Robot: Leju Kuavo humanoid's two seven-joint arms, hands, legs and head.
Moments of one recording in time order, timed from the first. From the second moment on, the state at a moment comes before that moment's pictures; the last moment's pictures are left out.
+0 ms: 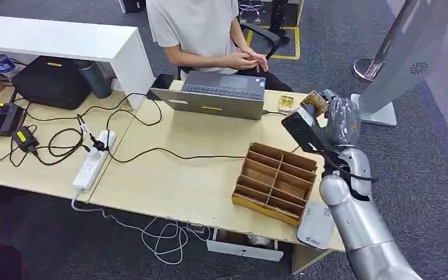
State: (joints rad) left arm -0.23 -0.24 -0.45 -0.26 -0.36 -0.63 -0.04; right arm -0.65 0.04 0.32 -1.03 0.80 -0.42 -0.08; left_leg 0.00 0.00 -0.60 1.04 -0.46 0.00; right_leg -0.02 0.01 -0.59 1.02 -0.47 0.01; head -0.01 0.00
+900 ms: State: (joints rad) left arm -0.23 -0.24 -0.45 -0.26 -0.32 -0.58 -0.05; right arm -0.43 -0.07 0.27 -1.23 0.74 -0.37 -0.15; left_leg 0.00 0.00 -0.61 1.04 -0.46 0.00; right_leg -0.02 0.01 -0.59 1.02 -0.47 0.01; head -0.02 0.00
